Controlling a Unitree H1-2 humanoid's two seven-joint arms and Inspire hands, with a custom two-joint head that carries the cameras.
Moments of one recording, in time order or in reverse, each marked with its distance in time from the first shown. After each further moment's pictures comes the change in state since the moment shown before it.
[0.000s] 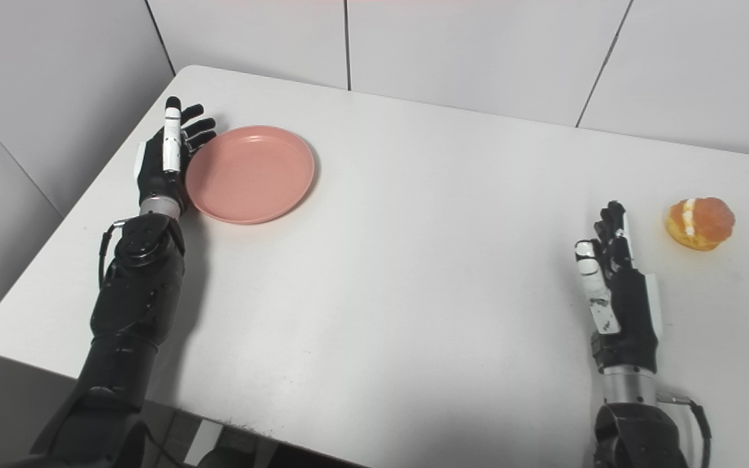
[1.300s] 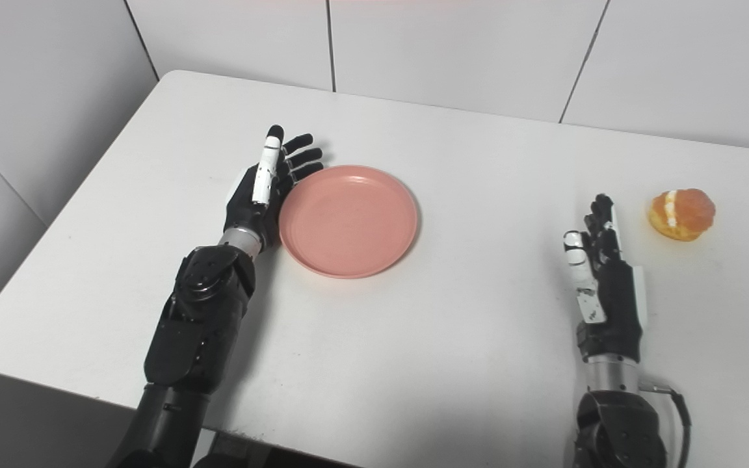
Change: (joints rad) left arm 0.093 -0.222 -0.152 -0.278 -0.048 0.194 -0.093; right arm -0.007 0.048 -0.001 0.000 -0.006 0.004 -0.040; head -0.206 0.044
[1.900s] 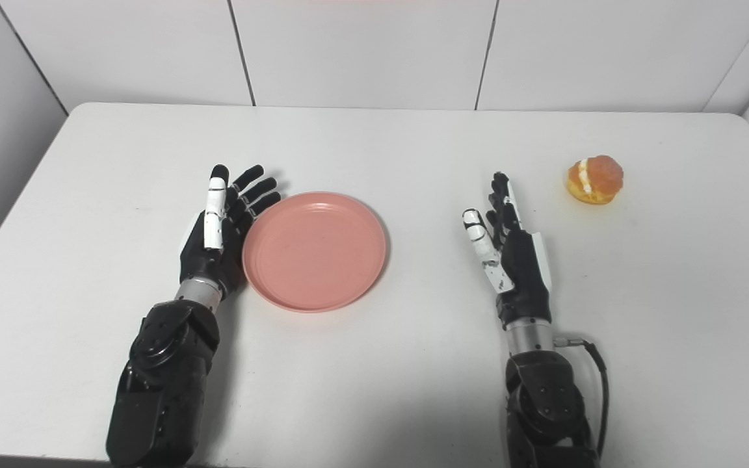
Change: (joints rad) left arm 0.080 -0.074 -0.023 -0.088 -0.036 -0.003 -0.034; right arm -0.005 0.053 0.037 -0.004 -0.073 0.034 -0.034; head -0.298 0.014
